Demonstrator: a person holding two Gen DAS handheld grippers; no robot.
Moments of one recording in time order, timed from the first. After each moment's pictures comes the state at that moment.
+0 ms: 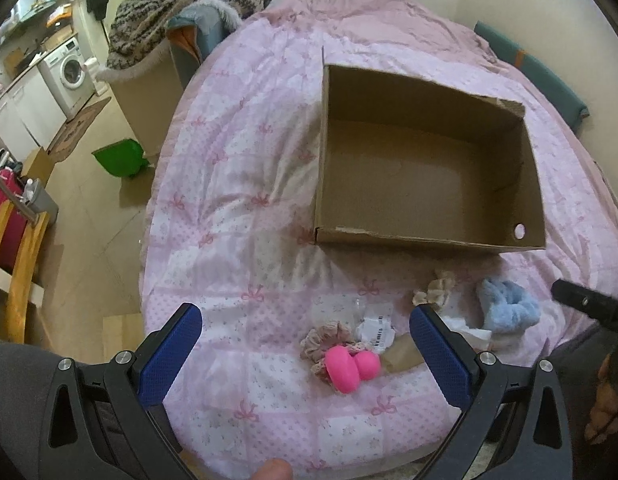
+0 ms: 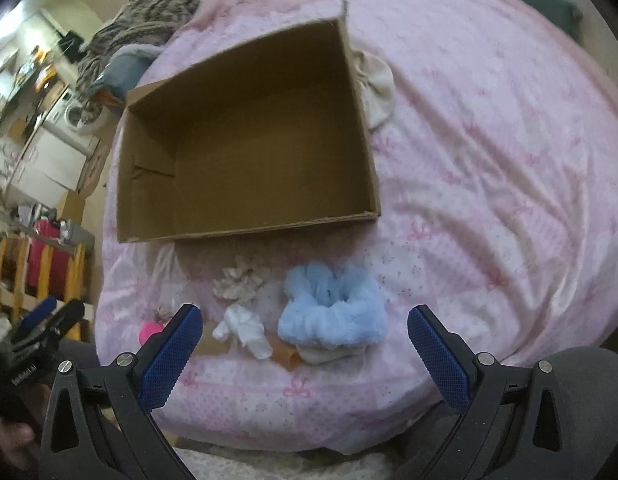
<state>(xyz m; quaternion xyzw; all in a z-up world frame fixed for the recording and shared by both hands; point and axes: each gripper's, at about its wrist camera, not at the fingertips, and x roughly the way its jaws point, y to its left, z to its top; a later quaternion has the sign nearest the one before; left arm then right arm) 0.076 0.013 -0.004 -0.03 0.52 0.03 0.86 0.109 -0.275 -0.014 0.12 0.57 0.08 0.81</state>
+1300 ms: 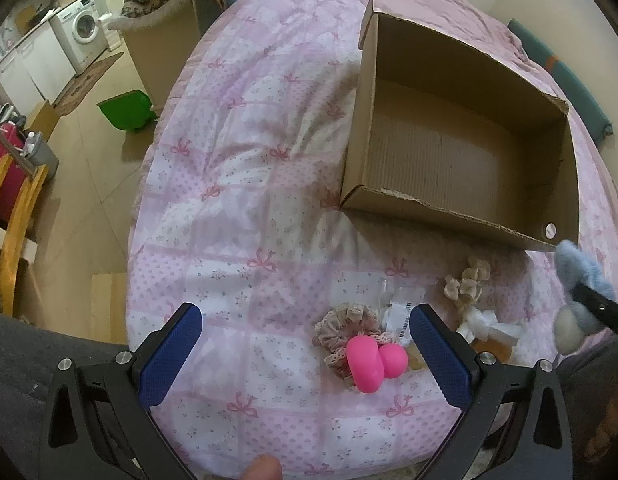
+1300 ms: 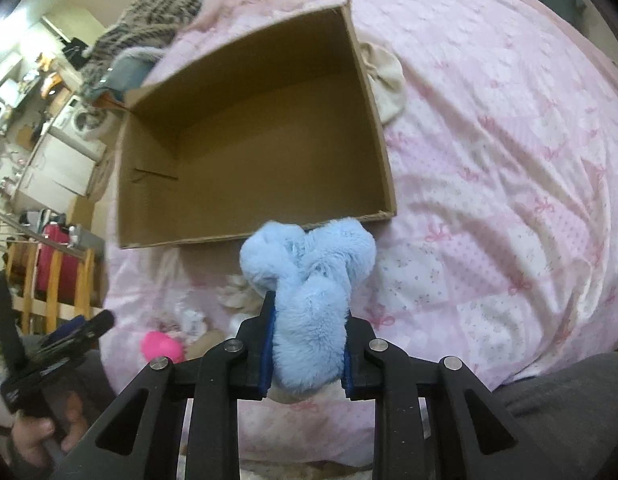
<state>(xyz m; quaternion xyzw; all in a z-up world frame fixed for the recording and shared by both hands) 0.086 0.036 -0.044 -0.08 0.56 0.05 0.82 0.108 -0.271 -0.019 0.13 0.57 0.10 0.80</state>
